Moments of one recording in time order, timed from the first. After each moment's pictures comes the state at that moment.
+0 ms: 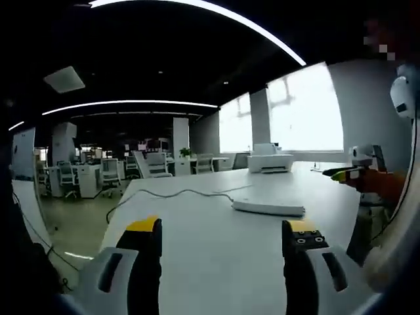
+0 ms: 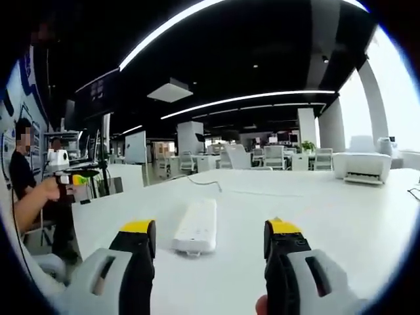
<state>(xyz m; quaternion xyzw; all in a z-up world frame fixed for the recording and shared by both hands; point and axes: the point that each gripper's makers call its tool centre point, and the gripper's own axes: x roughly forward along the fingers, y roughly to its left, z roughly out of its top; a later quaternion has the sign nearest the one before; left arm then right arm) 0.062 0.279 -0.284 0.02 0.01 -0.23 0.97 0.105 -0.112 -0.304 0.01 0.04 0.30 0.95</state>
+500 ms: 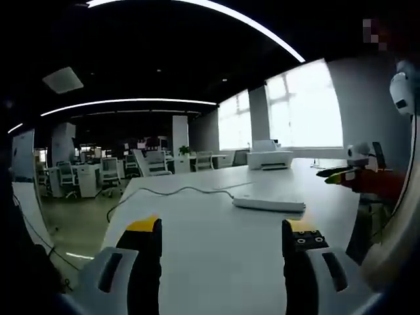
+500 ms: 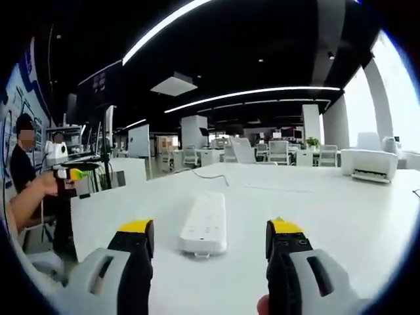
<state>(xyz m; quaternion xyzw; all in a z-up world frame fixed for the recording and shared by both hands) 0.062 0.281 -0.288 0.02 0.02 -0.23 0.97 0.118 -0.084 -0.319 0.00 0.06 0.31 0.95</state>
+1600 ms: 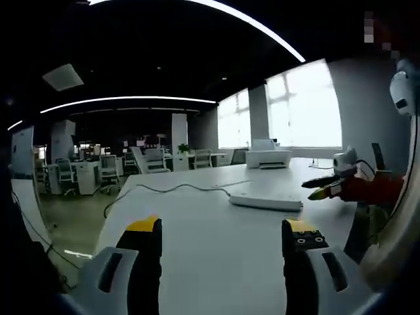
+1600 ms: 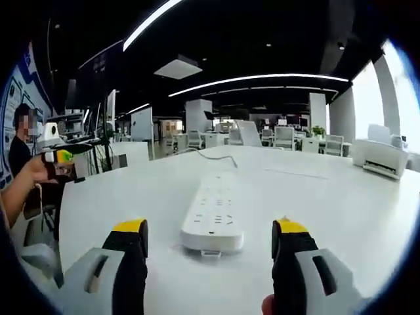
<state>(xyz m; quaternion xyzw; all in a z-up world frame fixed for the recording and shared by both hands) 0.060 0.273 -0.294 0.01 0.03 -0.24 0.97 0.148 -0.049 -0.364 -0.03 0.11 0.32 0.94</state>
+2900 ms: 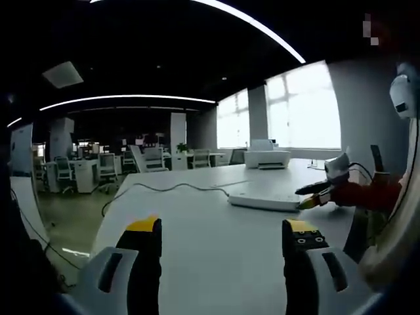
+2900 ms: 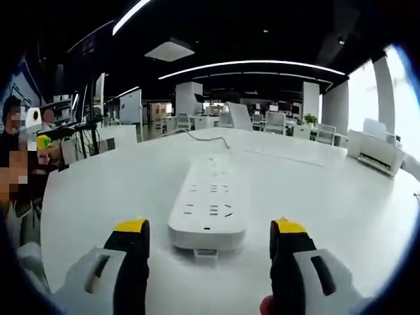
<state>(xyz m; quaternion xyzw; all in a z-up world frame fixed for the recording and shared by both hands) 0.061 0.274 -0.295 0.01 0.03 -0.24 0.97 0.167 -0.041 -0.390 -0.05 0.17 0.28 0.94</state>
